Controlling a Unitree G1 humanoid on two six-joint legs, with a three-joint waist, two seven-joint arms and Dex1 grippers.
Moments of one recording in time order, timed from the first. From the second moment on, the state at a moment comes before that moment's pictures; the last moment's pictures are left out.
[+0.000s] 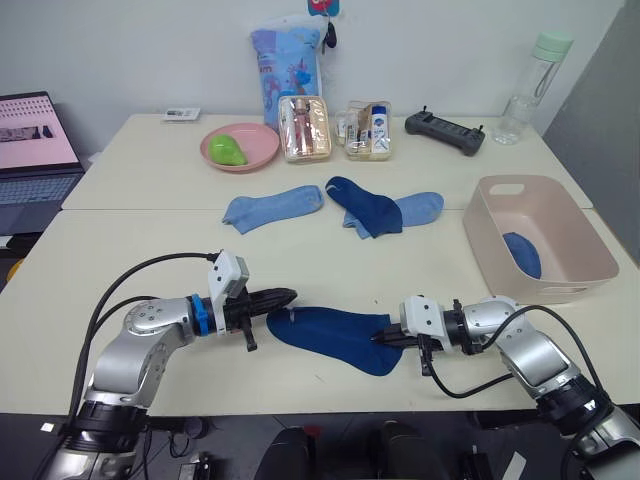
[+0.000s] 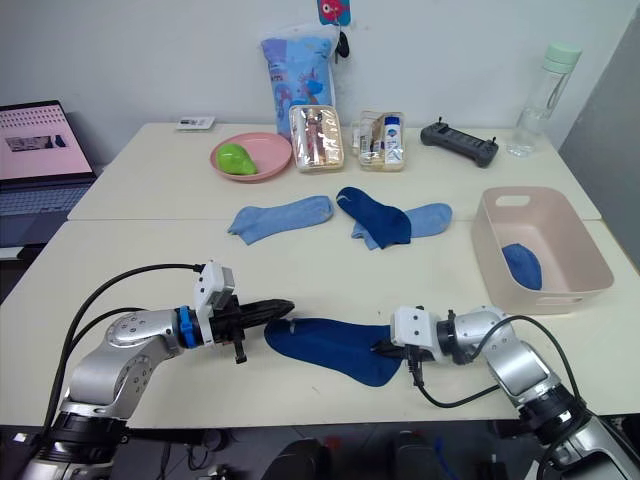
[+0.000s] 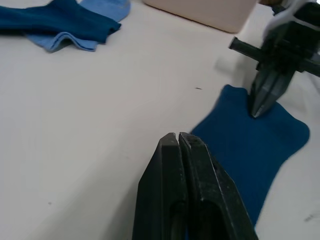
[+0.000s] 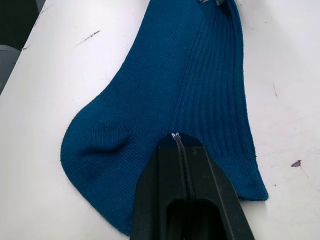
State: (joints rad) left arm -0.16 0.65 -0.02 -0.12 -0.44 0.37 -1.07; right arm -0.33 -0.63 0.39 -0.05 0.10 0.12 1.14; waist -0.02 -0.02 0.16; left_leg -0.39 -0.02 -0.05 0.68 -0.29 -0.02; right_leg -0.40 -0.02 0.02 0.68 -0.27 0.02
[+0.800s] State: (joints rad) left arm -0.20 0.55 0.01 0.06 -0.45 0.44 -0.96; right arm -0.33 -0.64 0.39 -0.04 0.09 0.09 1.15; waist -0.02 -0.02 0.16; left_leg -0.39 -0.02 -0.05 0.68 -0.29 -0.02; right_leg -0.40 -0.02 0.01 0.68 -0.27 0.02
